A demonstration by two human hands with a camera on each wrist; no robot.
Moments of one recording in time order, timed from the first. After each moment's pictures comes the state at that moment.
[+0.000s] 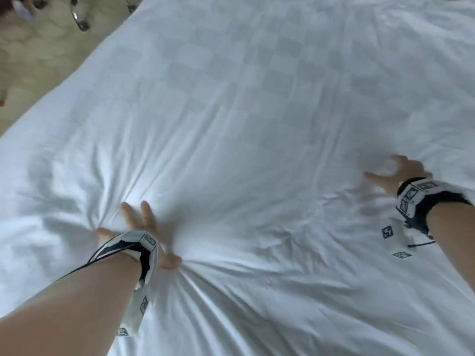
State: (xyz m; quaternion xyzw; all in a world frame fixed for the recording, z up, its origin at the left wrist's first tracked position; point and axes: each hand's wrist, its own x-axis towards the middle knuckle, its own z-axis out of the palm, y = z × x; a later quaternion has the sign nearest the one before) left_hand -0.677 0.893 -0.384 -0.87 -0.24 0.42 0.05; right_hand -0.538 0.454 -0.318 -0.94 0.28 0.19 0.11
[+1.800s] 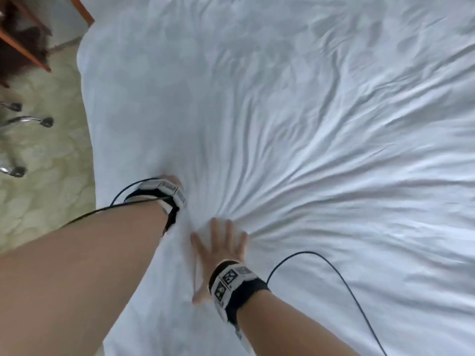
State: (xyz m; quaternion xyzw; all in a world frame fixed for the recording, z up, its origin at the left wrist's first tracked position) left_hand -0.386 1.021 -0.291 -0.91 0.15 0.32 0.21; right_hand -0.538 1.011 -0.385 -0.90 0.08 0.35 0.24
